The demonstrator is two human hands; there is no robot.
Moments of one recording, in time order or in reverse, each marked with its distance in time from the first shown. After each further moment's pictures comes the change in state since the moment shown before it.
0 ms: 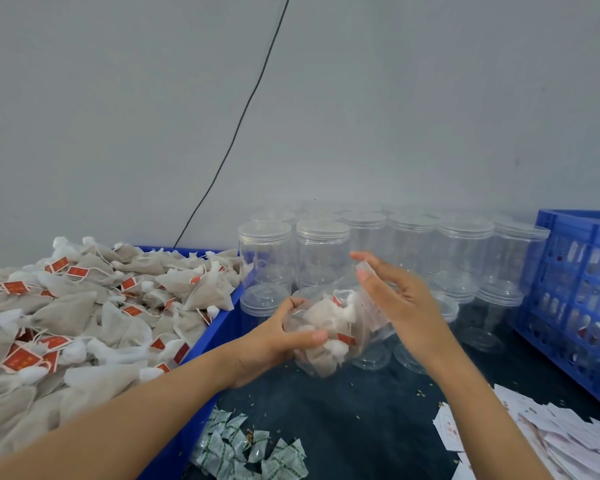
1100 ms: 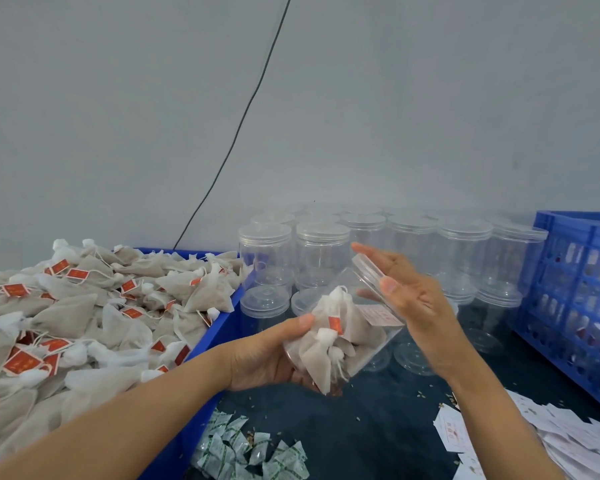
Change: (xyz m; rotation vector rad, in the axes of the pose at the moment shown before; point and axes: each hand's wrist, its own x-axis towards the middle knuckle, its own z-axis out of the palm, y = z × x) left_hand -0.002 0.001 -0.005 -0.076 -0.284 -0.046; right_hand -0.001 0.002 -0.014 0.101 -0.113 -0.178
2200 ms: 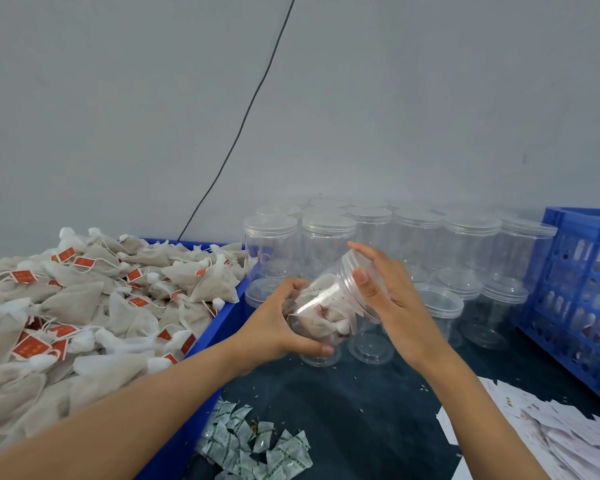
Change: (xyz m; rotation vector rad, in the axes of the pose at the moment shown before) left_hand 0.004 -0.009 -0.008 0.451 0.521 0.207; right_hand 0.002 0.007 0.026 -0.205 0.043 0.121
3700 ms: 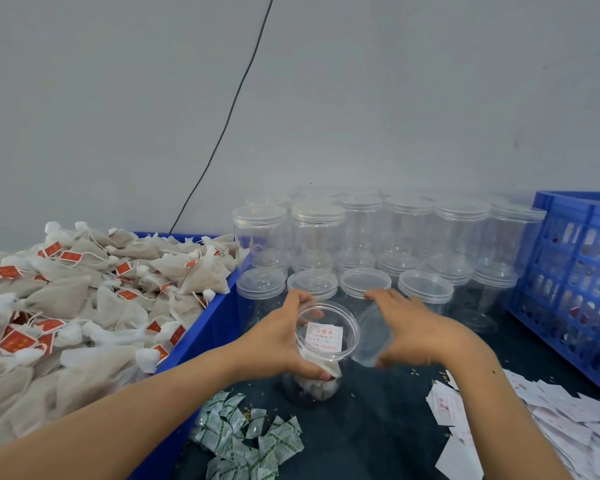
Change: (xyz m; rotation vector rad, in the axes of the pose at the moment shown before) left_hand -0.006 -0.003 0.019 0.435 -0.156 -0.015; right_hand -0.008 0.018 -0.031 -0.794 -0.547 0.393
